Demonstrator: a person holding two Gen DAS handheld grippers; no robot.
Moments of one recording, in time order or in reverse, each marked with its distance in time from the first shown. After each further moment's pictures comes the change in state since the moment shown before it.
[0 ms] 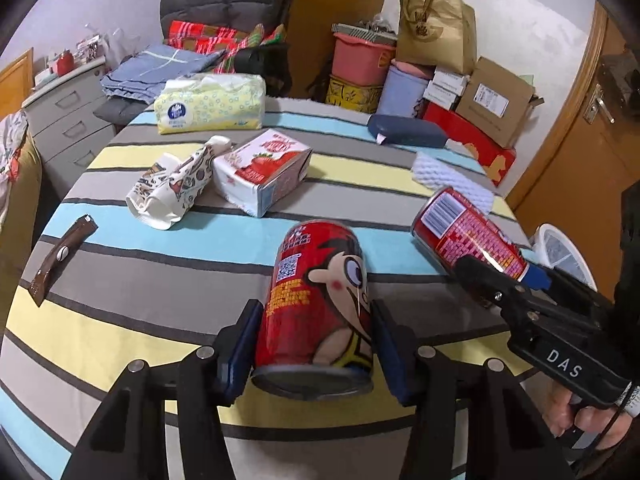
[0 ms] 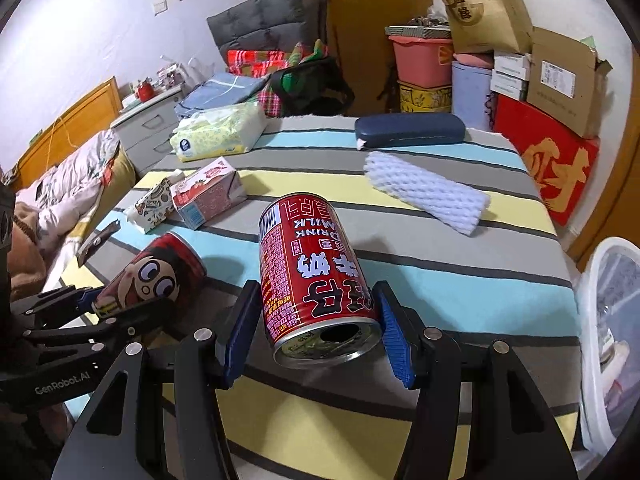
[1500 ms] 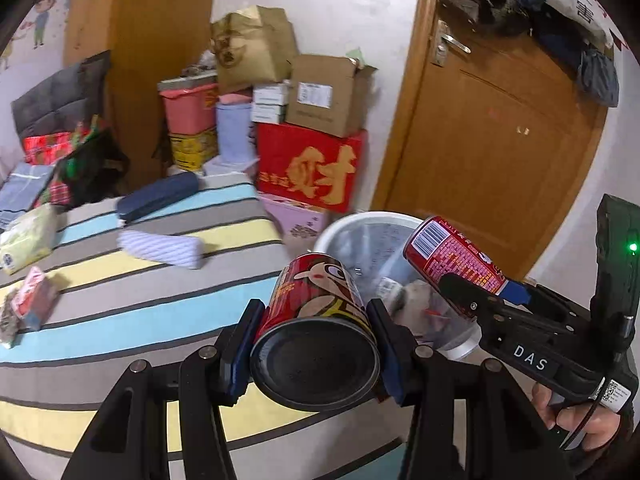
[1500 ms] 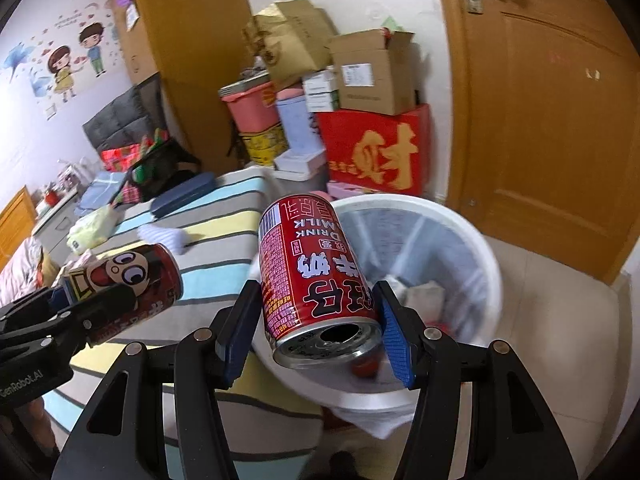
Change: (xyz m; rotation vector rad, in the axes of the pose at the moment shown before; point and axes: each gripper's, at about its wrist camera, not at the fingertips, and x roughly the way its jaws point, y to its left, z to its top) left arm -0.022 -0.278 -0.009 0.362 -0.086 -0.266; right arm -0.132 -0.179 -0.055 0.317 -0.164 -0.298
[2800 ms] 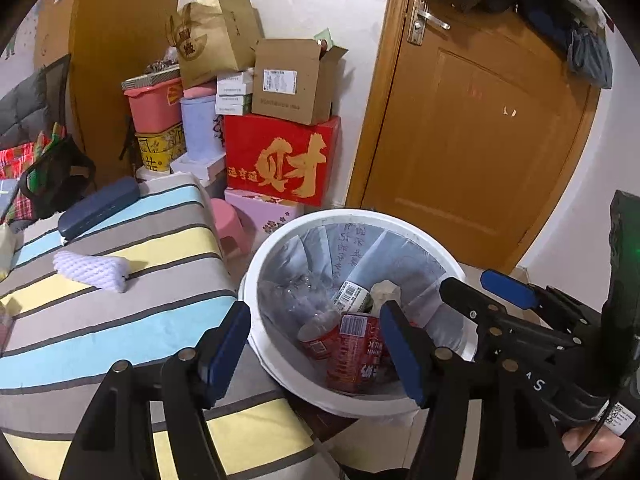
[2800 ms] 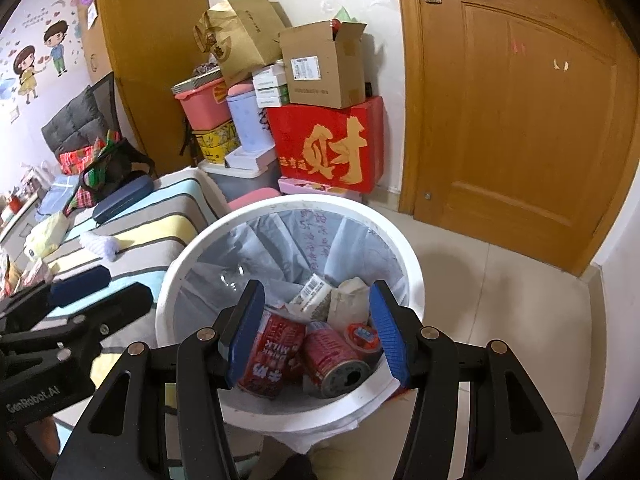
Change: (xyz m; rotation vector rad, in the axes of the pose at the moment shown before) left arm 0.053 -0.046 0.018 0.039 0.030 -0.047; right arm 0.006 -0.039 0.006 0.016 0.020 -0.133
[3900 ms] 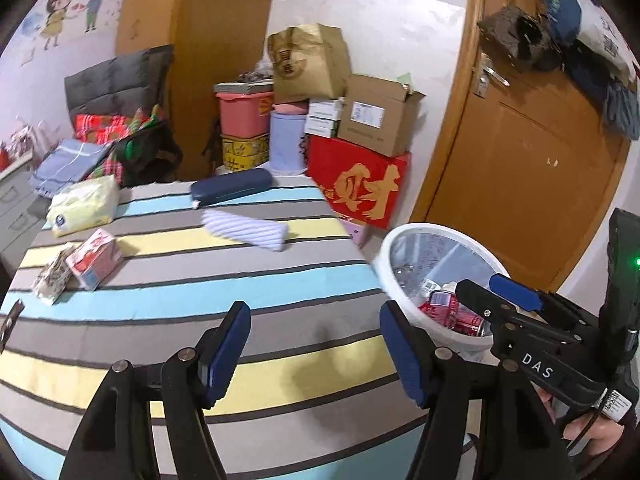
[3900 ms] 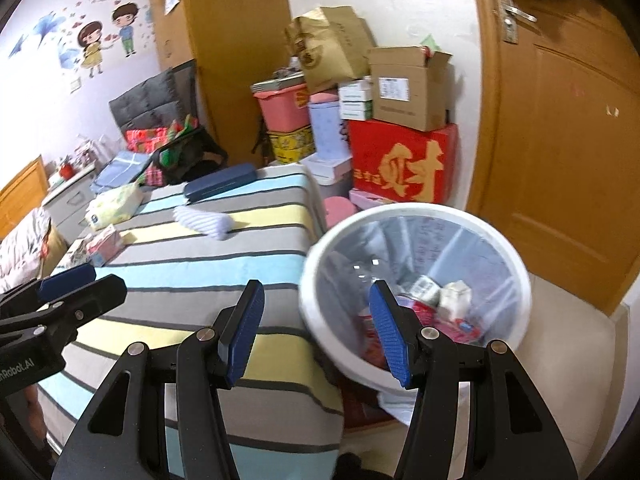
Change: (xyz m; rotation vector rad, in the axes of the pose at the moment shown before) left arm -0.119 0.107 -0.063 -0.164 -0.107 0.162; right arm -0.023 0.097 -0.023 -0.136 -0.057 0.165
